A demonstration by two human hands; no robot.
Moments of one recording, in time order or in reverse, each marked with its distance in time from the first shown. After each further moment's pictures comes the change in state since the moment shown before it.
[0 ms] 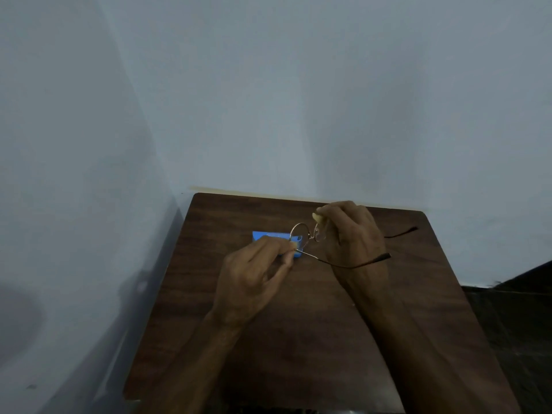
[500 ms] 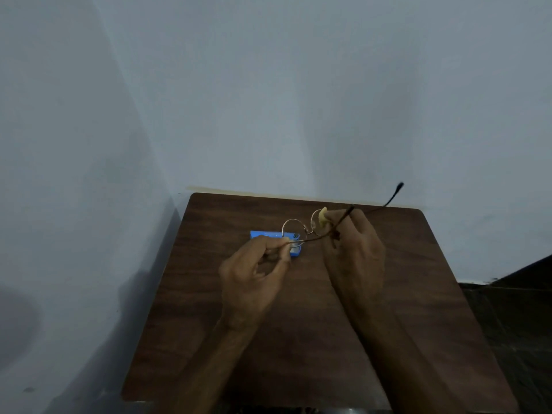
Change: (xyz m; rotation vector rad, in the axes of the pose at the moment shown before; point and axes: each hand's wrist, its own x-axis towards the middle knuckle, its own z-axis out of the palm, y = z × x) left_hand -0.004 0.016 0.011 -0.101 0.158 -0.281; right_hand -0.016 -0.018 -0.003 -0.074 0.062 0.209
